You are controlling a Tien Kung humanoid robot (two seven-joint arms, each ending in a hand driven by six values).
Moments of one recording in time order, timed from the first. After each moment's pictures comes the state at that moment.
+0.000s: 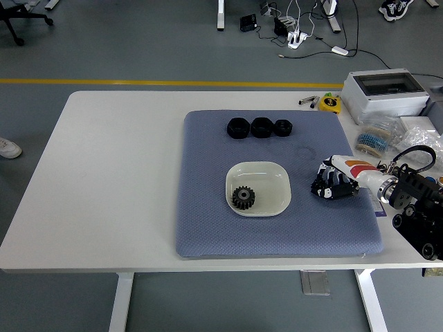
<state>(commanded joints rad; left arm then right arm) -0.12 0.09 -0.37 -0.21 0.50 0.18 0.09 0.80 -0.25 0.55 0.49 -1.65 -0.12 0.37</state>
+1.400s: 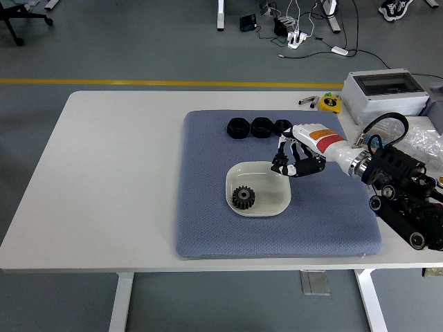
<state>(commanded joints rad) -0.12 0.10 -0.36 -0.21 0.49 0.18 0.08 0.85 -0.26 0.59 0.83 -1.73 -0.14 0.38</state>
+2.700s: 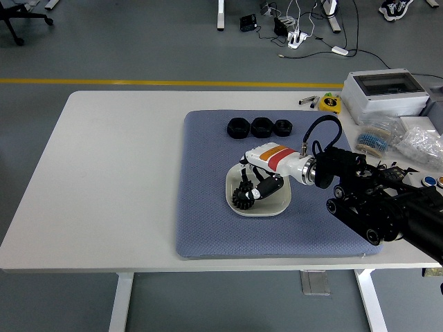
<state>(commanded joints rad) -0.12 0.11 -0.37 -0.21 0.50 0.19 0.09 0.99 -0.10 0.32 0.65 -1.75 -0.07 0.33</state>
